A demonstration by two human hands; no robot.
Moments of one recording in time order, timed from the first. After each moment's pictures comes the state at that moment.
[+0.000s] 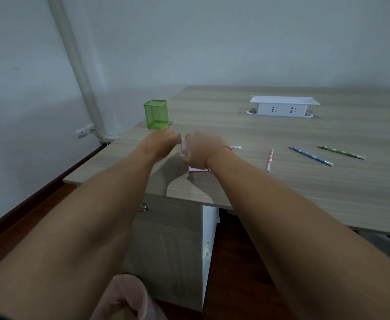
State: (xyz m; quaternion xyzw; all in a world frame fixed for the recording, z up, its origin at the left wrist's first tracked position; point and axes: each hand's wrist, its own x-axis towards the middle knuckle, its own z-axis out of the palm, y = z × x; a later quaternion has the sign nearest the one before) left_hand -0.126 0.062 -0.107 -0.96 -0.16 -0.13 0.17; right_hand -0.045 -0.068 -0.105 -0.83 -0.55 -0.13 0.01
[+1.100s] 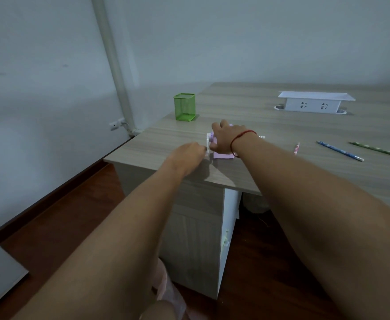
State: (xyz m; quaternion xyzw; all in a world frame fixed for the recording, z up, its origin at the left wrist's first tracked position) left_hand -0.164 0.011 -0.148 -0.96 -0.22 -0.09 0.14; right_hand -0.052 -0.072 -0.098 -0.83 -0.55 -0.09 -0.01
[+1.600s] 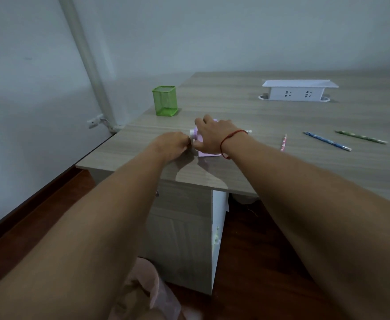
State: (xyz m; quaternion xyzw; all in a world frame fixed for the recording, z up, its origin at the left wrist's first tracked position) left_hand -0.135 0.049 -0.134 -0.98 -0.21 -0.04 0.06; right_hand -0.042 -0.071 -0.106 -0.81 -0.57 -0.13 0.02
